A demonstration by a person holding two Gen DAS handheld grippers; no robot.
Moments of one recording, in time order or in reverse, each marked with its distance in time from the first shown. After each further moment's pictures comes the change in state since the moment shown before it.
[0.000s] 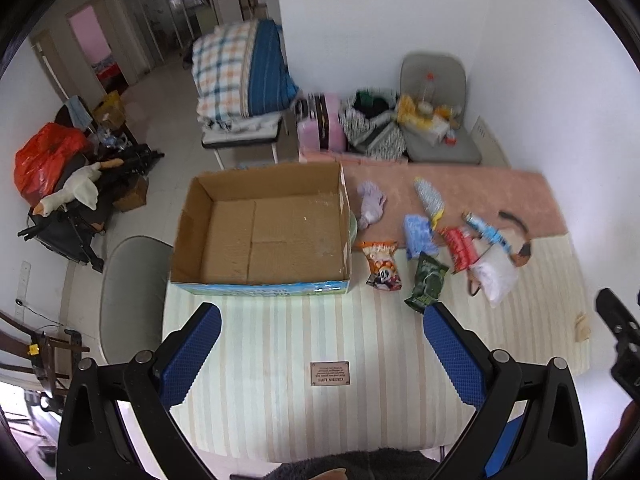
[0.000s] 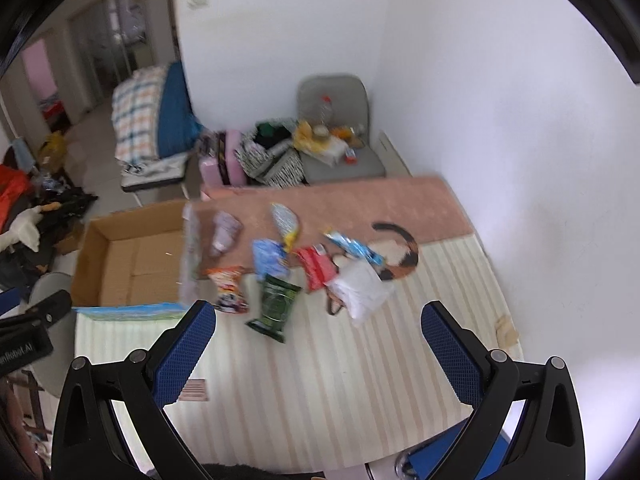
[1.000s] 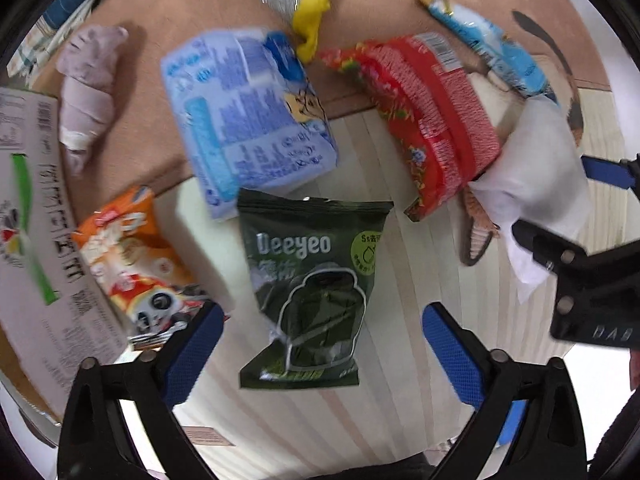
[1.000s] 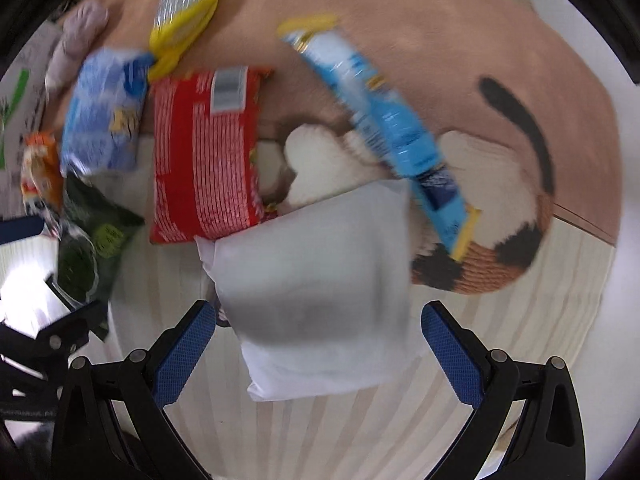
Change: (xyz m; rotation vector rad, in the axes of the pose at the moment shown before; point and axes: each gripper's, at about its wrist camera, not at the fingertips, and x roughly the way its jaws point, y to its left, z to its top) left arm 0.369 -0.221 0.009 0.285 0.677 -0.143; right arm 0.483 -0.074 -0.001 -0.387 0.721 0.144
